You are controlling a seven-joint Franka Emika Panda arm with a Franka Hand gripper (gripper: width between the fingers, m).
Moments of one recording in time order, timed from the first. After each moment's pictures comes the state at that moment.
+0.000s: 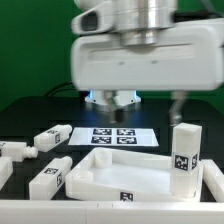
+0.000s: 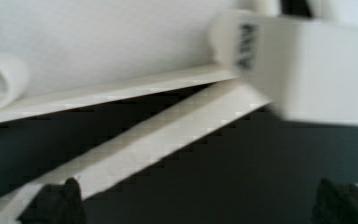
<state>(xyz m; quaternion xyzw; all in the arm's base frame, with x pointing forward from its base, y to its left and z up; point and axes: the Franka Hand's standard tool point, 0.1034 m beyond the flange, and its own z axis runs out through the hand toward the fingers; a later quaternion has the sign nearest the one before) 0.637 -0.006 0.131 -0.97 0.24 -0.03 0.05</state>
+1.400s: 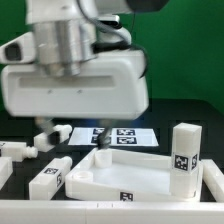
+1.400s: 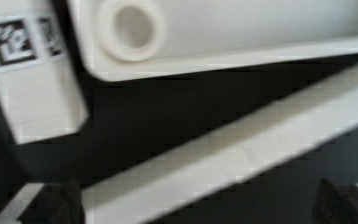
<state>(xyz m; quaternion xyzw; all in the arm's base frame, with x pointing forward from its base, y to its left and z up) 0.628 -0.099 0.086 -0.98 0.20 0.01 0.05</state>
